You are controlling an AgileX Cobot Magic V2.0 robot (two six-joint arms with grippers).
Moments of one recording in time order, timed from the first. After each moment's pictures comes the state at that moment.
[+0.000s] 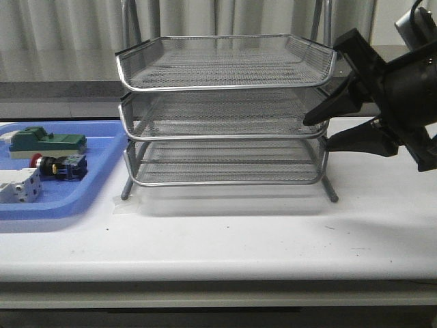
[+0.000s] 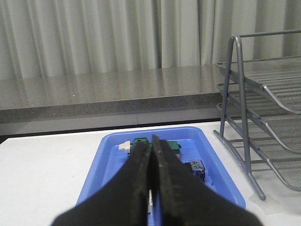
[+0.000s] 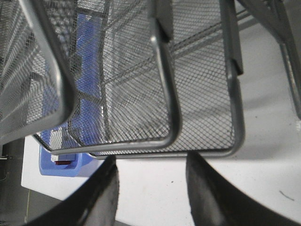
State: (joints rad) left arm -0.03 0.00 0.00 0.07 0.00 -0.07; right arm 0.10 1.62 -0.73 1.79 0.59 -1.11
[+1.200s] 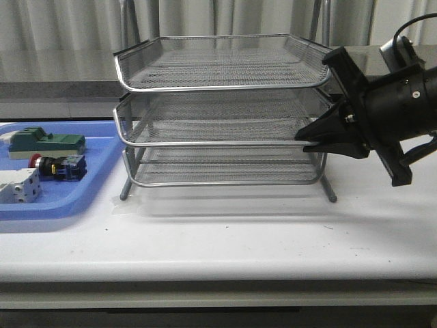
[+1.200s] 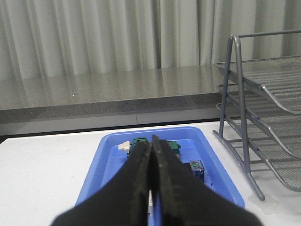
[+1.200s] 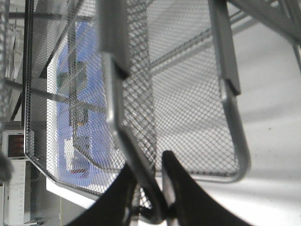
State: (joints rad) left arm -0.03 0.00 0.00 0.07 0.00 -0.07; right arm 0.09 1.77 -0.77 1.86 0.70 -1.13
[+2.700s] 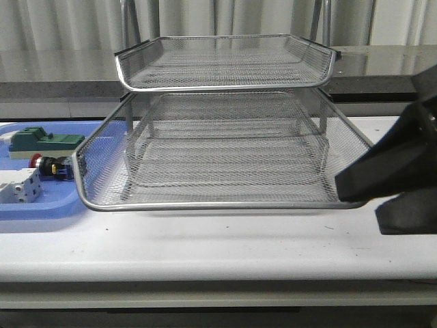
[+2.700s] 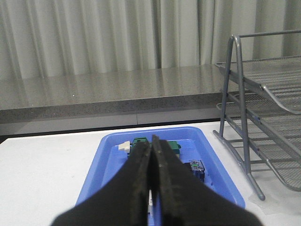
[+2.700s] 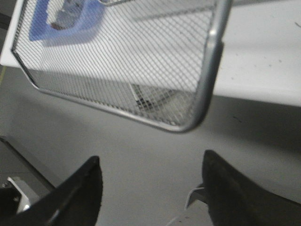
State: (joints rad) left arm -0.03 0.00 0.00 0.07 0.00 -0.07; right arm 0.10 1.20 -0.37 1.40 0.70 -1.06
